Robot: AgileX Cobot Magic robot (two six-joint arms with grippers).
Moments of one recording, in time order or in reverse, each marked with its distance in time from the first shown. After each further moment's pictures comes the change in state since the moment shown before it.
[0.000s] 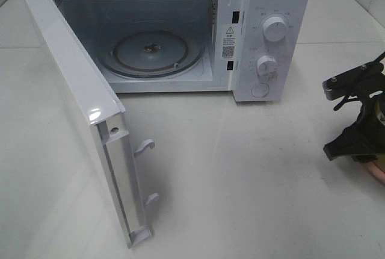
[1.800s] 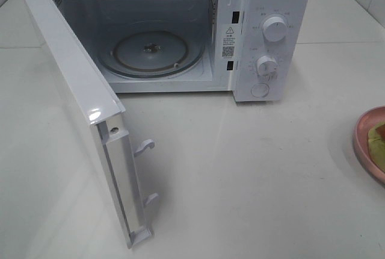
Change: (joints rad) left arm 0.000 0.000 0.000 0.000 0.000 0.000; right arm 0.000 -1.033 0.000 0.643 0.631 -0.524
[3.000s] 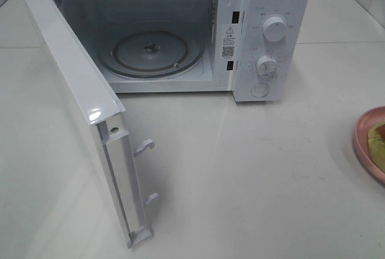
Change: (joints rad) left arm 0.000 0.000 0.000 0.000 0.000 0.000; right arm -0.108 -0.604 0.144 -0.010 0.003 -0.002
